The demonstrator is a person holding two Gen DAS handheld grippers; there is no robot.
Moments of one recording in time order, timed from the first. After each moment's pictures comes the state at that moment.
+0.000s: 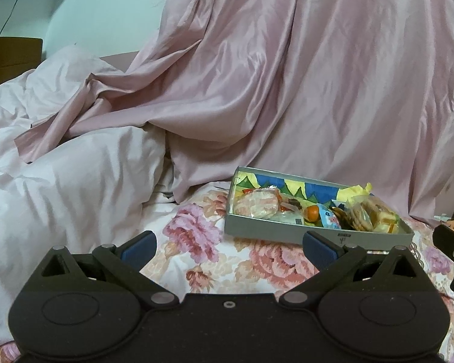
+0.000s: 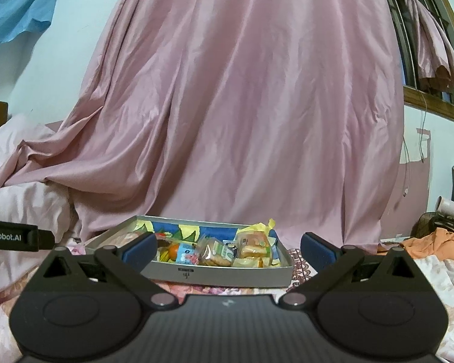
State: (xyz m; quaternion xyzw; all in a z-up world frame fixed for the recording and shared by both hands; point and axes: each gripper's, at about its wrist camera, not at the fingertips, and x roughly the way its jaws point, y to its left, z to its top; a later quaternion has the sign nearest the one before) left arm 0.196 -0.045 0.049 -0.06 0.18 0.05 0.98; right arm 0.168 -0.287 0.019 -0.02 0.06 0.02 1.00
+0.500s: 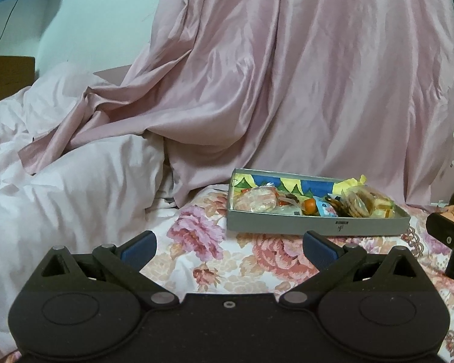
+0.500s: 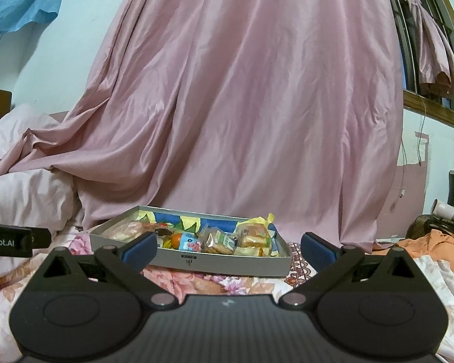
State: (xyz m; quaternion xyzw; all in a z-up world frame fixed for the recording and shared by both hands) left arm 0.174 -0.046 0.041 -0.02 0.16 0.04 0.99; right arm 0.151 -0.279 0.012 -0.03 0.07 0.02 1.00
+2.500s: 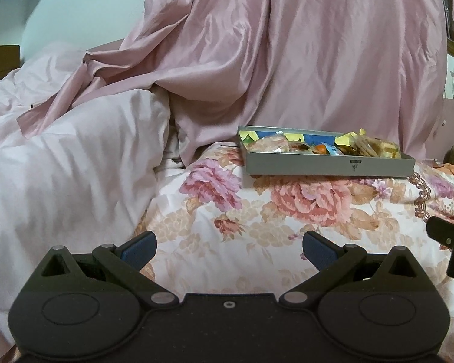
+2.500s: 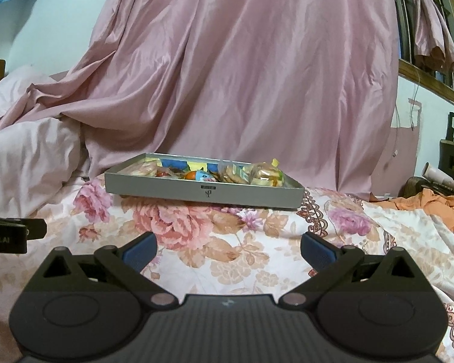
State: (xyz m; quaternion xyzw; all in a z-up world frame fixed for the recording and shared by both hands) left arm 0.156 -0.007 -0.008 0.01 0.21 0.01 0.98; right arm 0.123 -0.235 -0.038 -0.03 0.15 -0.01 0.99
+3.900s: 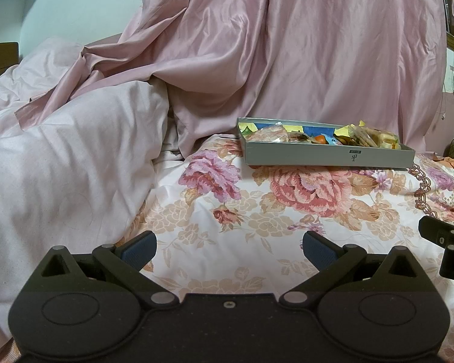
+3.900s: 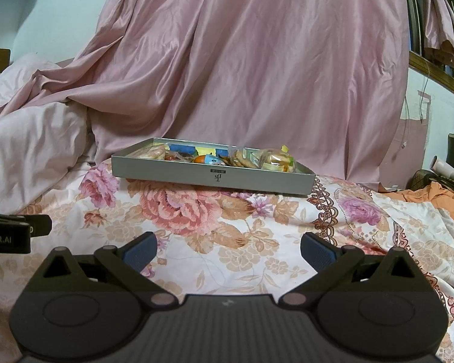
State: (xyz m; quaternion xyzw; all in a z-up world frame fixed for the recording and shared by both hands) left arm 0.156 -0.007 -0.013 0.01 0.22 0.01 0.98; right arm 0.128 -0.231 -0.044 -0.04 0.16 0.00 0.99
